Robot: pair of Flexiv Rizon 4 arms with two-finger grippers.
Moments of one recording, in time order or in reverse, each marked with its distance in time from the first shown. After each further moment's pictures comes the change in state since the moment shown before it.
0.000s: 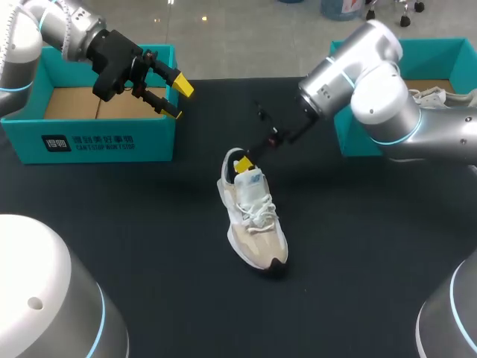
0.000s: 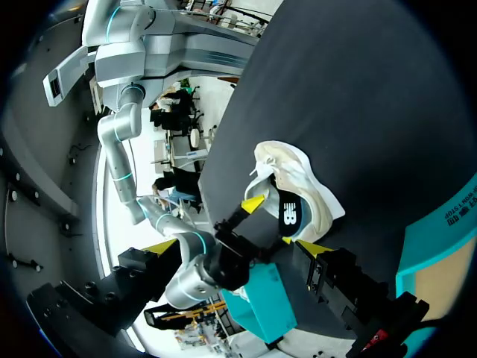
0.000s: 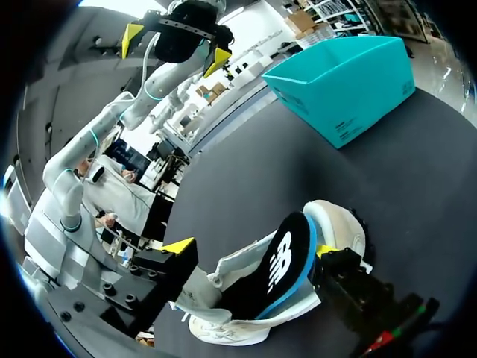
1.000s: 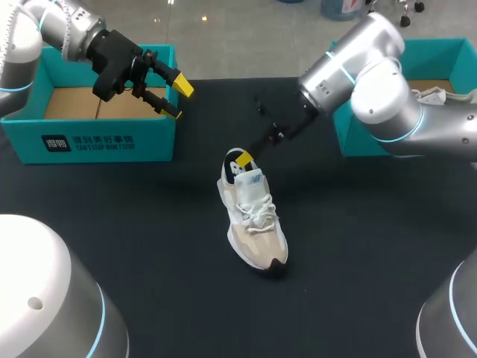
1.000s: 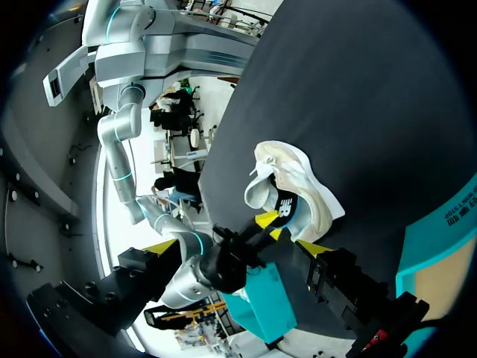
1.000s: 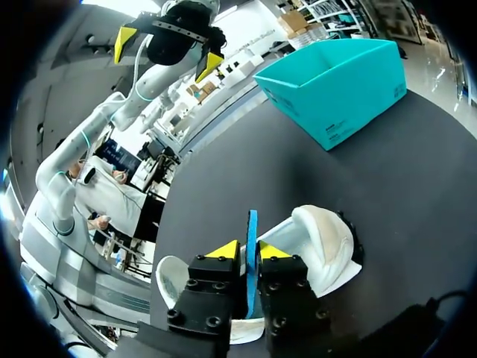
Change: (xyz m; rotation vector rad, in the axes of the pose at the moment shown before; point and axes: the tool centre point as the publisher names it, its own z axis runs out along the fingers) left arm 0.000 0.000 0.000 0.000 0.000 0.000; right arm -0.006 0.004 -0.004 0.013 -0.057 0.012
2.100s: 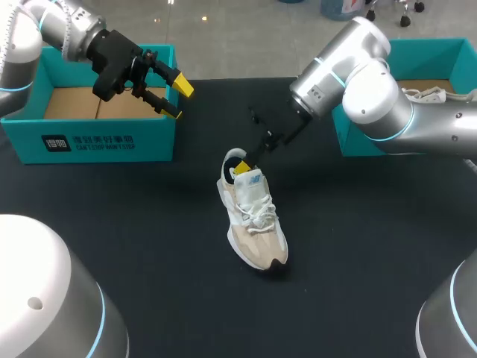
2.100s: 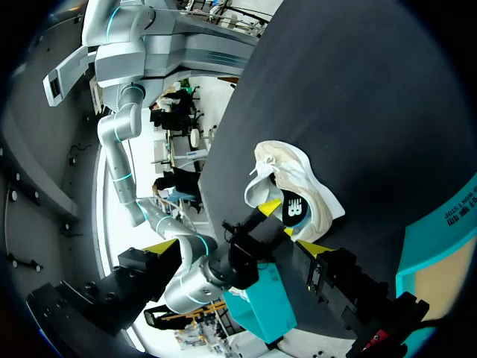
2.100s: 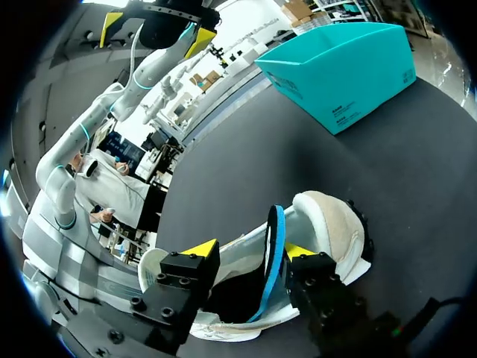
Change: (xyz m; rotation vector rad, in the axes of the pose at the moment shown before) left arm 0.000 0.000 0.000 0.000 0.000 0.000; right arm -0.004 -0.012 0.015 0.069 0.032 -0.003
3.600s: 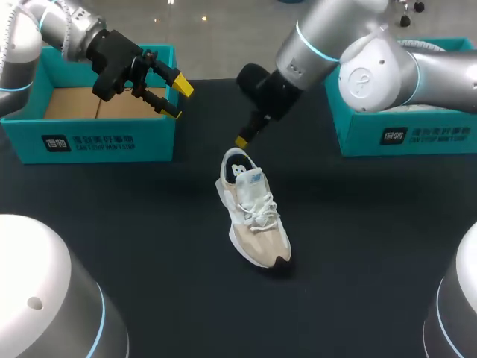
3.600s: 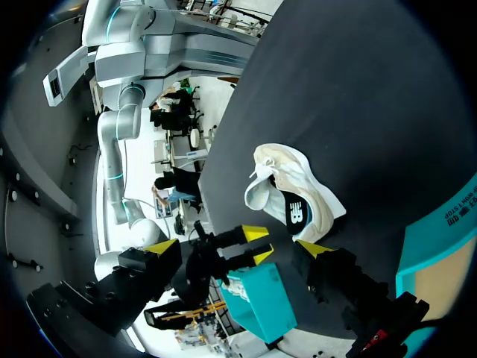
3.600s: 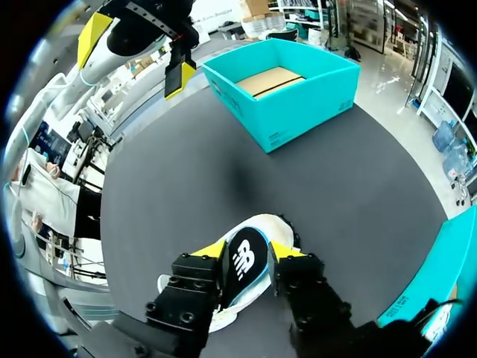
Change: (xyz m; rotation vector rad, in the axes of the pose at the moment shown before) left arm 0.000 0.000 0.000 0.000 0.000 0.000; right arm 0.001 0.039 -0.056 0.077 -0.523 0.027
